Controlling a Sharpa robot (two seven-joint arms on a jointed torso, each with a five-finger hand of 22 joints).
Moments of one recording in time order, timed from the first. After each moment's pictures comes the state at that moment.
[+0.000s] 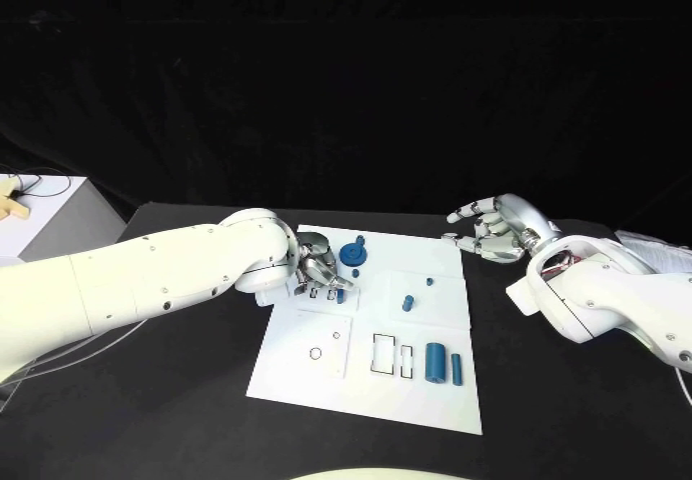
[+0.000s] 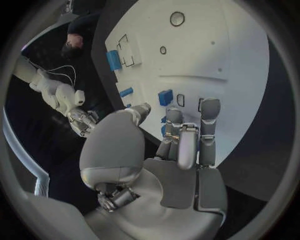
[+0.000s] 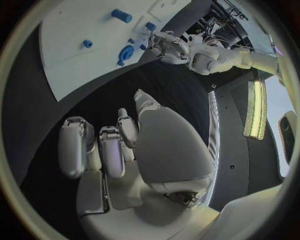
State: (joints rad) left arm 1.27 -0.70 -0.07 1.41 -0.98 0.12 -0.50; left_hand 1.11 -0.18 0.47 0.30 0.05 0.74 0.13 0.77 0.52 1.02 0.06 1.16 0.77 1.45 -0.01 1.51 1.28 0.17 1.10 0.10 1.18 0.73; right arm 1.32 -0.90 -0.18 1.62 -0.90 -0.60 -0.07; right_hand 1.46 -0.12 0.14 0.29 0.21 0.82 0.18 0.18 0.34 1.30 0.09 1.29 1.29 1.46 0.02 1.54 1.31 0.04 1.47 0.11 1.33 1.31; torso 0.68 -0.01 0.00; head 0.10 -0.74
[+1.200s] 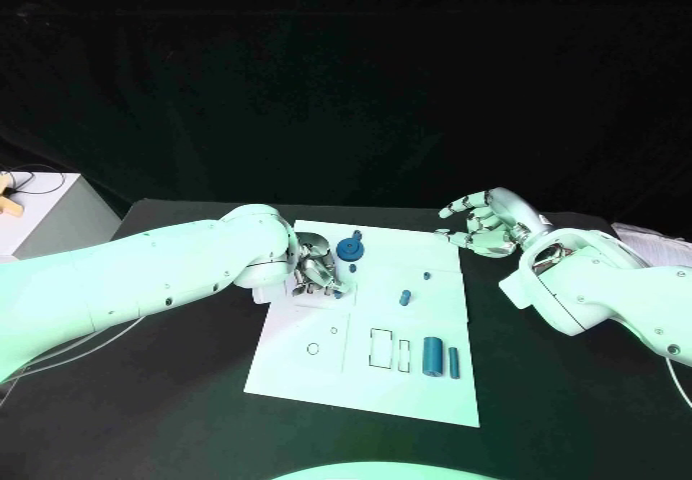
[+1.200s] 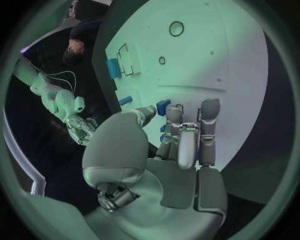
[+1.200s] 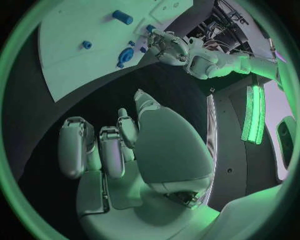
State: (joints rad) left arm 1.27 -0.68 -0.07 1.39 -0.98 0.19 -0.51; left_hand 1.16 -0.12 0.53 0.29 0.05 0.73 0.12 0.79 0.54 1.01 0.05 1.16 0.75 1.45 -0.01 1.51 1.28 0.17 1.09 0.09 1.18 0.73; right arm 1.32 -0.89 -0.18 1.62 -0.94 -0.60 -0.08; right_hand 1.46 -0.12 0.14 0.29 0.21 0.82 0.18 0.18 0.34 1.30 0.09 1.29 1.29 1.46 0.02 1.54 1.31 0.04 1.47 0.11 1.33 1.31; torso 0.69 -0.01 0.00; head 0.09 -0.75
